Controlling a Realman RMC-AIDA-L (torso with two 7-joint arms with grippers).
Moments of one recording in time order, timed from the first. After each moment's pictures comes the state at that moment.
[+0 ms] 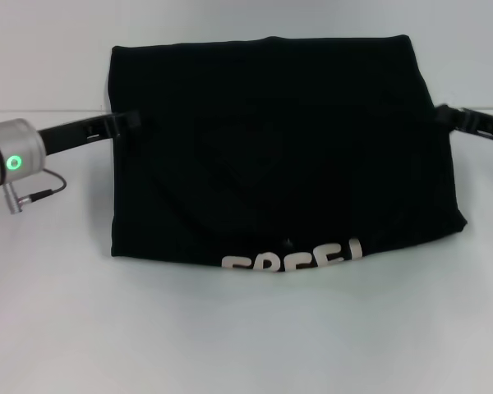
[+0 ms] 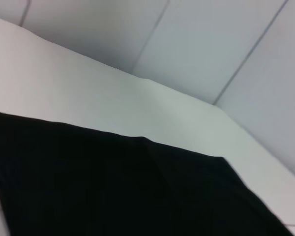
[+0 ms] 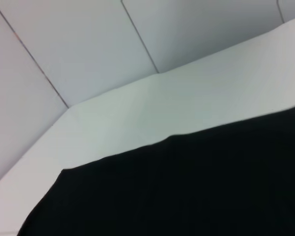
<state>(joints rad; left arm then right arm) -0.82 -2.01 0.11 0.40 2.30 1.05 -1.72 0.79 1.96 -0.23 -0.35 -2.17 -0.97 1.71</state>
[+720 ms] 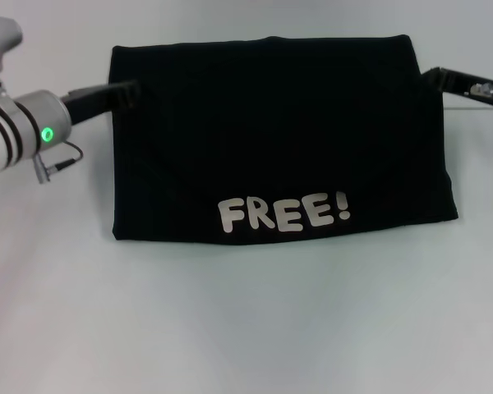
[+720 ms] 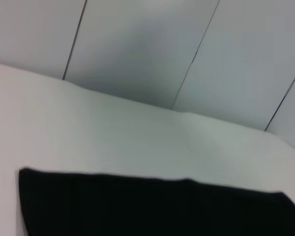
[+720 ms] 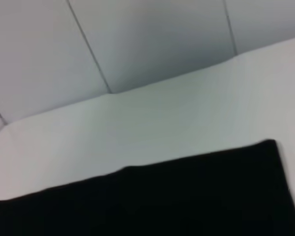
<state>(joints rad) -0.90 -2.04 0.13 0.33 2.16 0.77 -1.56 0.93 1.99 -0.26 -0.29 -2.15 -0.63 1.71</state>
